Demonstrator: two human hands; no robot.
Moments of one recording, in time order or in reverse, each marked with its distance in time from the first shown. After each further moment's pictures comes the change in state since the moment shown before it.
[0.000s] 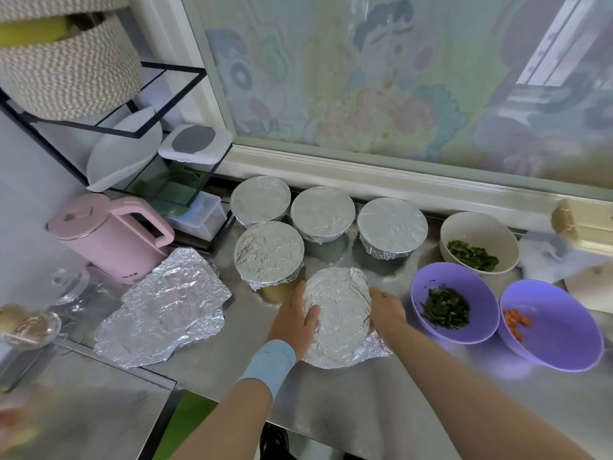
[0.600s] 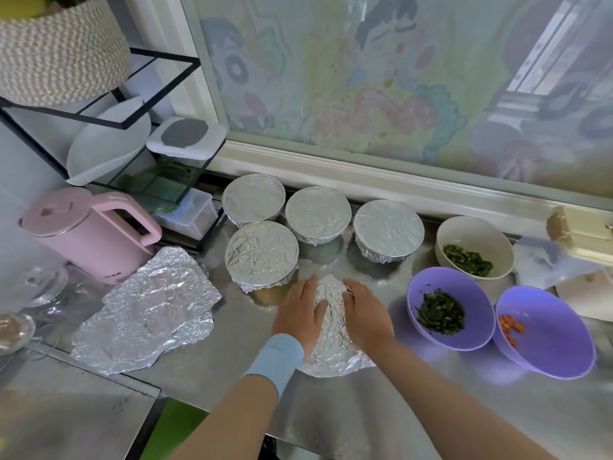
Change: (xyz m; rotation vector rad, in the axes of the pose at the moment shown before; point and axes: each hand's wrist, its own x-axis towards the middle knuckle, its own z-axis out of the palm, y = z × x) left_hand 0.021 0.020 0.007 0.259 0.093 0.208; right_hand -0.019 0.000 0.014 -0.473 0.004 -0.607
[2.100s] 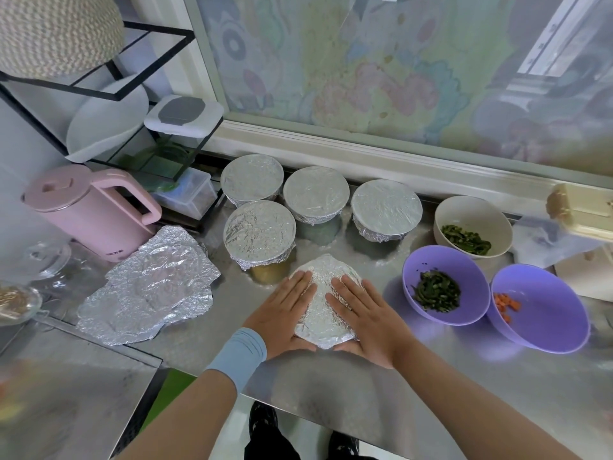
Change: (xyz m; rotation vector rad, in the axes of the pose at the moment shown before) left_hand -0.037 -0.047 -0.007 0.574 -0.216 0.483; right_hand -0.039 0.061 -0.008 -0.661 -0.080 -0.802
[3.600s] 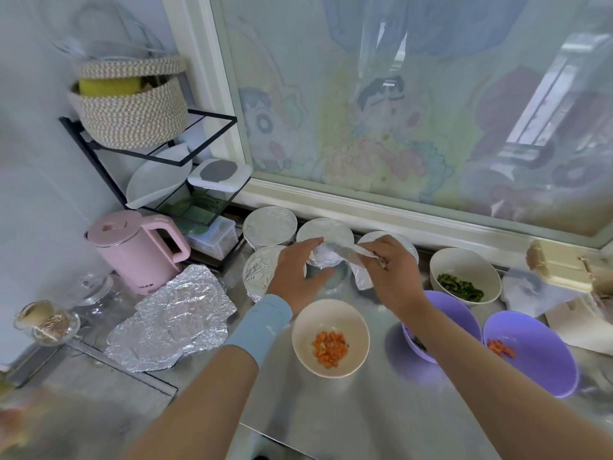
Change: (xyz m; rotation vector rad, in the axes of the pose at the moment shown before) left_hand 0.033 0.011 -0.166 -0.905 0.501 -0.391; right_hand 0.068 0.017 -0.175 0.705 0.608 0.462
